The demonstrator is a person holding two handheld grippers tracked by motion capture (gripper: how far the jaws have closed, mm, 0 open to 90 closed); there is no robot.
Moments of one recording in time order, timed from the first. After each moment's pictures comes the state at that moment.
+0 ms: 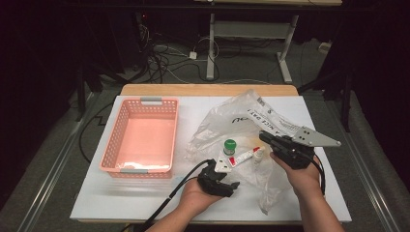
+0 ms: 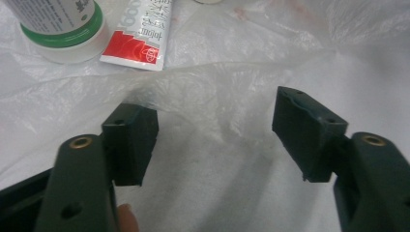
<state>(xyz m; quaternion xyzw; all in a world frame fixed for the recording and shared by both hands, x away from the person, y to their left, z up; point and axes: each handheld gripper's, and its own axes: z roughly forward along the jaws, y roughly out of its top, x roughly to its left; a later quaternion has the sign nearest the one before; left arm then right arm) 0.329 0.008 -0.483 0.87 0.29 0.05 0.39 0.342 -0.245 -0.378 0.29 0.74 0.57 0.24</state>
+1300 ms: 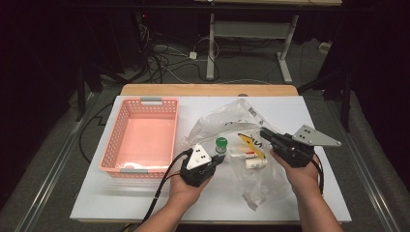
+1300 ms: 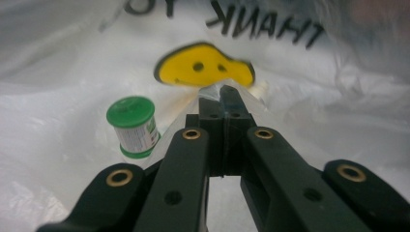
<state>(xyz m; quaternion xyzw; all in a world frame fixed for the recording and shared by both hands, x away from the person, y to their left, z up) 0.316 0.055 -0.424 0.79 0.29 0.16 0.52 0.343 -0.242 -0.375 0.29 0.72 0.57 0.26</state>
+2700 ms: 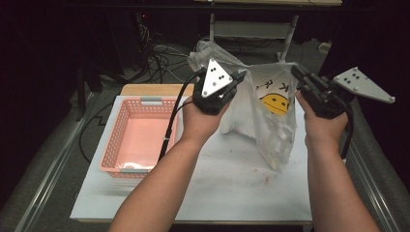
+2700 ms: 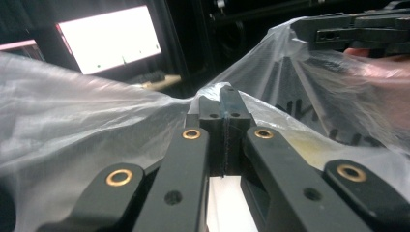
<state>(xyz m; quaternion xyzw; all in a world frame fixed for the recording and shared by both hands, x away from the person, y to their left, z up) 0.383 0.019 -0.240 0.71 0.21 0.32 0.59 0.376 -0.260 -0.242 0.31 0.60 0.62 0.40</state>
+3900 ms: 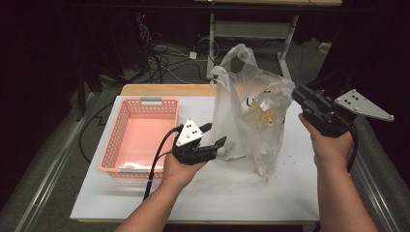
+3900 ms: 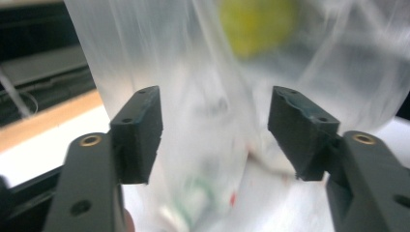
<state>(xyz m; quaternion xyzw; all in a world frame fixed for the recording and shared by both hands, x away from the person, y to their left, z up) 0.339 0.069 -0.380 0.77 0.30 0.18 0.54 0.361 -0.287 -0.289 0.33 0.64 0.60 0.36</state>
